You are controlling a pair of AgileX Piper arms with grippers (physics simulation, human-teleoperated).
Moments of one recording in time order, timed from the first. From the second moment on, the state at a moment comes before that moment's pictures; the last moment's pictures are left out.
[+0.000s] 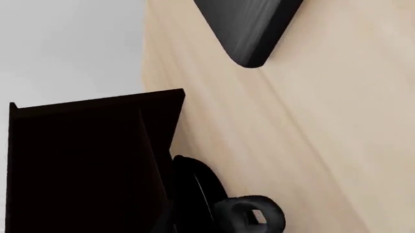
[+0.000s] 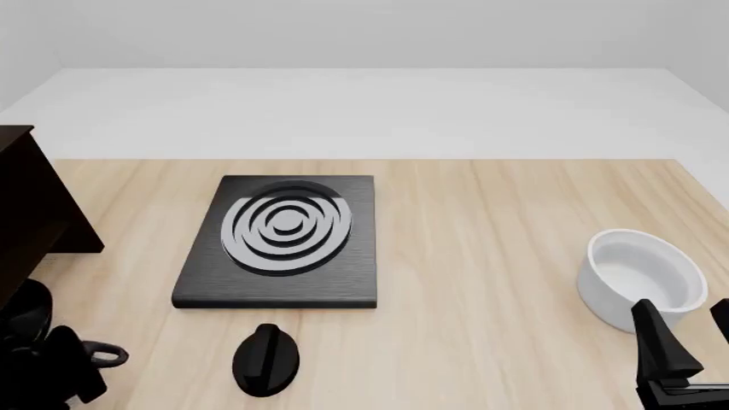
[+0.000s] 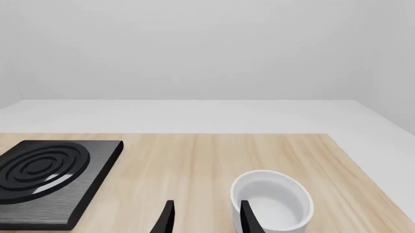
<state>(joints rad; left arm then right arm) 0.45 1.49 0.00 -0.92 1.49 0.01 0.01 0.00 -0.01 0.00</state>
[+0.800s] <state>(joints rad) 0.38 0.35 0.00 0.44 1.57 0.01 0.01 0.00 -0.01 0.00</state>
